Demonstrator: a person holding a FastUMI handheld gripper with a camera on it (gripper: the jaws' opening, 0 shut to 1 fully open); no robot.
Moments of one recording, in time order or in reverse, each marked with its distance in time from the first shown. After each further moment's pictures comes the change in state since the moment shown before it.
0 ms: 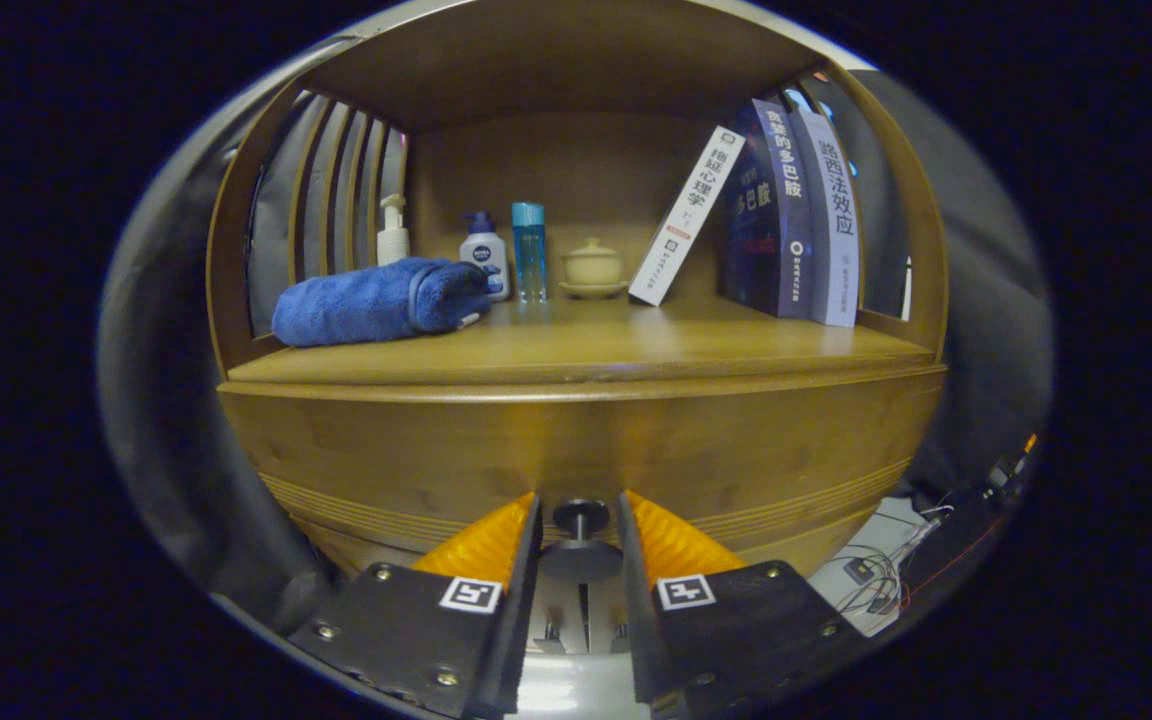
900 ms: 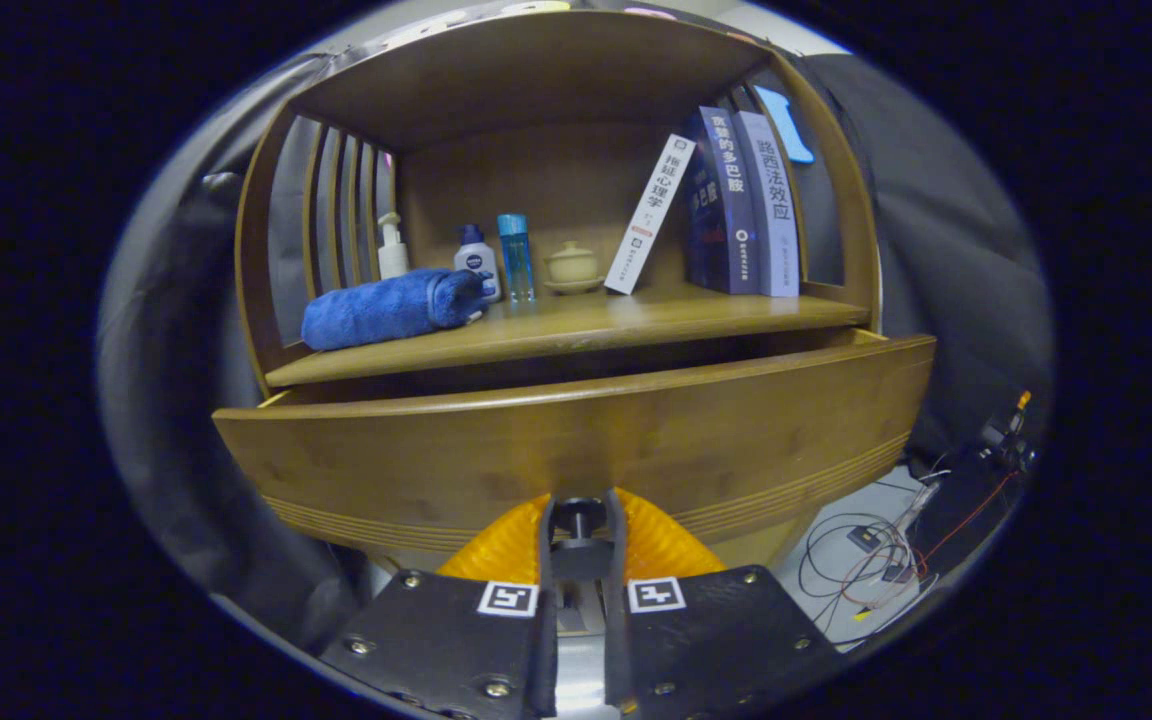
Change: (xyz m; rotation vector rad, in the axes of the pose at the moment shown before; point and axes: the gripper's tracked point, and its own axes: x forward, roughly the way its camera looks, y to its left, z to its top) arm -0.076 -0.001 -0.019 0.068 -0.003 -0.041
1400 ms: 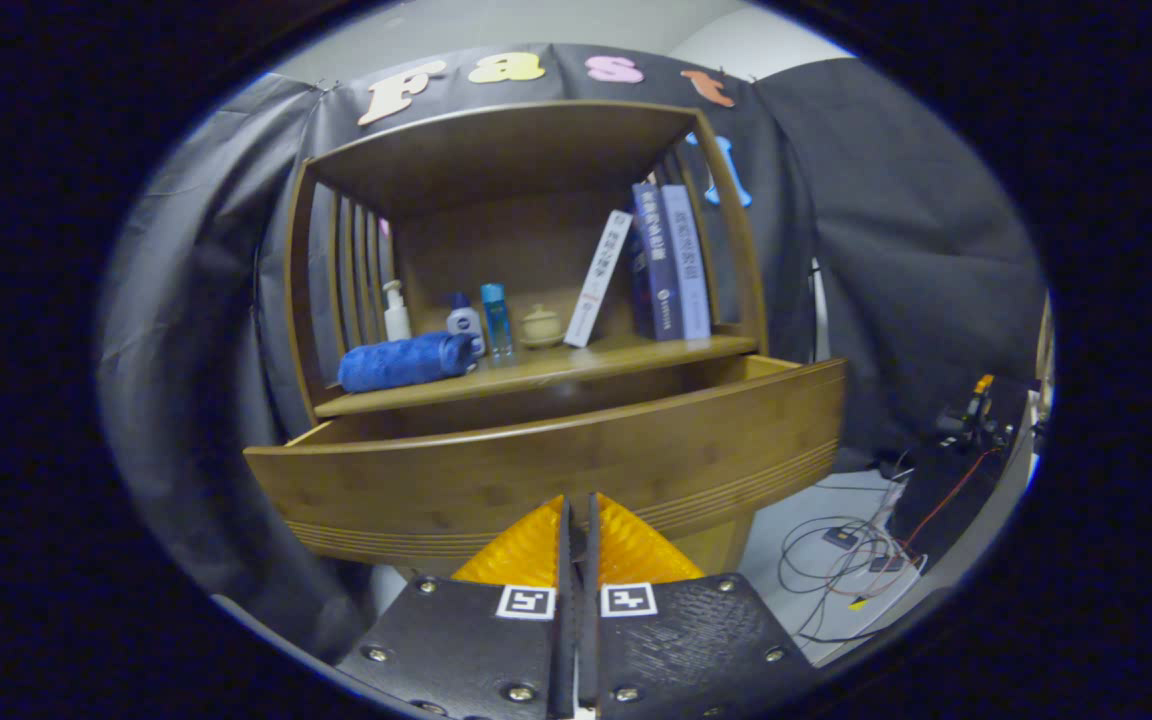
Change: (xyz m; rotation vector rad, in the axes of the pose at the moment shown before) arm -0.108 -0.041 0.016 0.076 -0.183 -0.106
